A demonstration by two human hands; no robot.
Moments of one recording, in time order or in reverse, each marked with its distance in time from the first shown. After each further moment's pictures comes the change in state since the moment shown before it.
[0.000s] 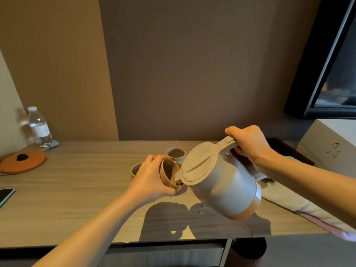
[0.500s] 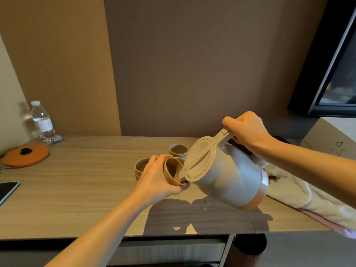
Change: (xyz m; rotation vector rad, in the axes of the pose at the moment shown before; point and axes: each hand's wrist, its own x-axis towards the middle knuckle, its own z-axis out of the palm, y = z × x) left_hand -0.010 -0.005 0.012 -0.073 0.064 -0.015; right_hand 0.013 -0.022 0.009 -0.225 -0.003 -0.161
